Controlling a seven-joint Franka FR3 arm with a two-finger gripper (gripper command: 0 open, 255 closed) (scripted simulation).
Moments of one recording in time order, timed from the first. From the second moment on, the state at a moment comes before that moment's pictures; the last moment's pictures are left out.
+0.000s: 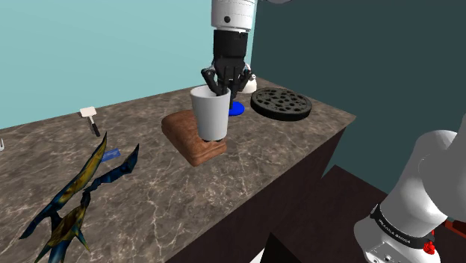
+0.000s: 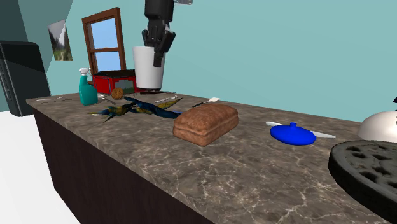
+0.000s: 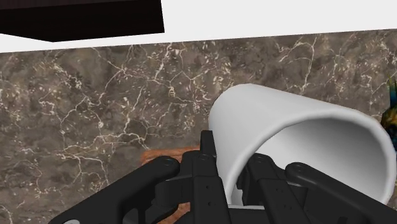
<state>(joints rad) 0.29 -0.07 0.22 -1.82 0.16 1.73 0.63</state>
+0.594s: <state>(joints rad) 0.38 0.13 0.30 -1.59 0.11 1.71 0.82</state>
